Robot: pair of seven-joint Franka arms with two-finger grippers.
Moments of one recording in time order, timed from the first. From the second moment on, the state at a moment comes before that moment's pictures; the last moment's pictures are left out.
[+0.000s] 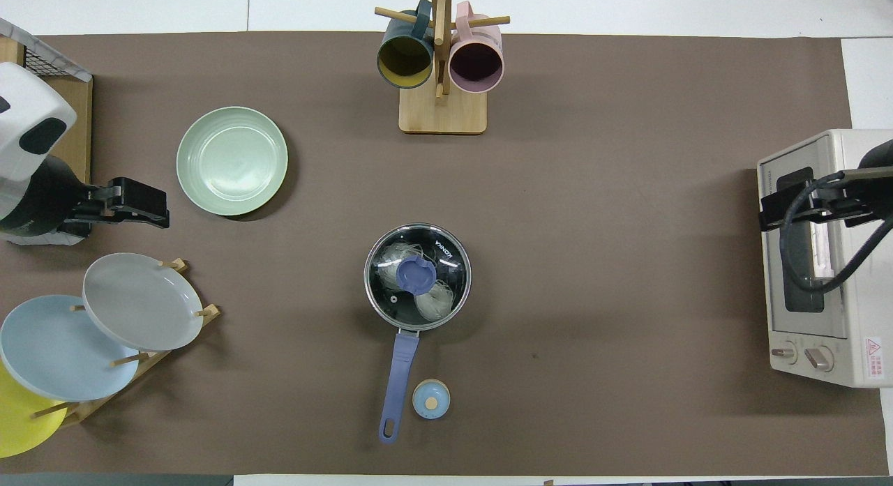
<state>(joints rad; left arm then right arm) -0.09 -0.05 -0.09 -1.63 -0.04 1.52 -0.21 0.04 -0.01 -0.02 -1.55 -0.01 1.43 0.01</state>
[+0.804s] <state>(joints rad) -0.09 -0.05 -0.09 -1.63 -0.04 1.52 -0.21 0.04 -0.01 -0.02 -1.55 0.00 1.44 0.01</state>
